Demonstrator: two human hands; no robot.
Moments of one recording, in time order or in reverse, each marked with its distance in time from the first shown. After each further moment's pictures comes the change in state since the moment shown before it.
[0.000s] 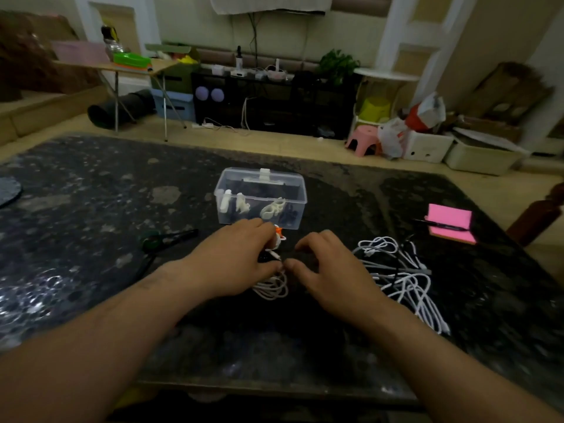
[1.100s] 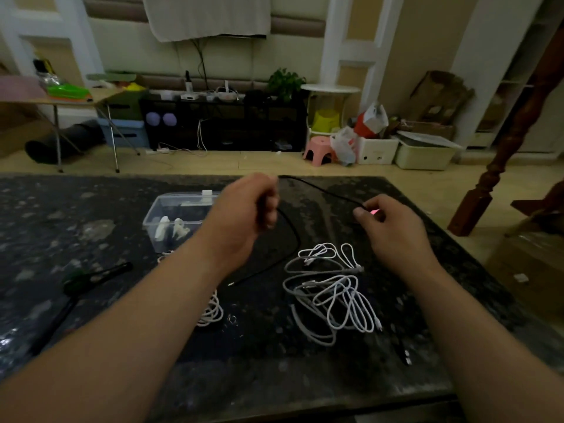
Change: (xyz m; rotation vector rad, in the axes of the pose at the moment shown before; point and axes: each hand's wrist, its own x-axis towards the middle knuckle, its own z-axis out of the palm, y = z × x) left_hand 0.089 0.132 -0.040 -1.510 0.207 -0.200; right_hand -0.016 0.111 -0.148 0.099 0.466 0.396
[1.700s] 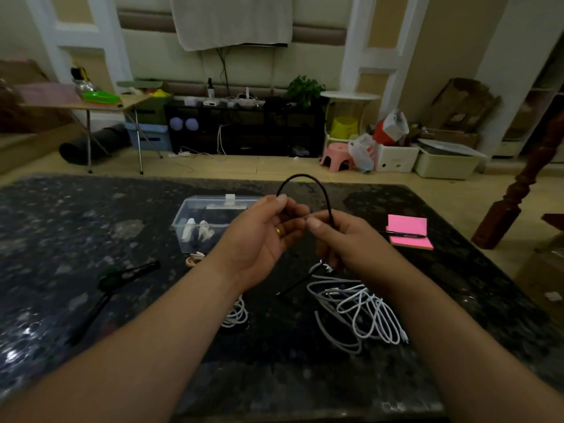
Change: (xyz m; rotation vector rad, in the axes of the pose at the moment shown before) left_hand -0.013 -0.014 -0.025 -0.353 -0.041 -0.107; right_hand -0.026 -0.068 0.043 0.509 -0.577 -0.038
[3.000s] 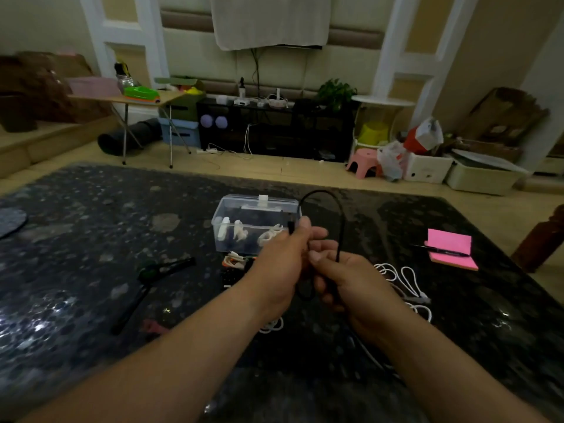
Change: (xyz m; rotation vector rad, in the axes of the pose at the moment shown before) left_hand -0.021 -0.009 -0.029 0.242 0.167 -0.055; right_hand 0.000 0.001 0.086 0.304 -0.035 0.246
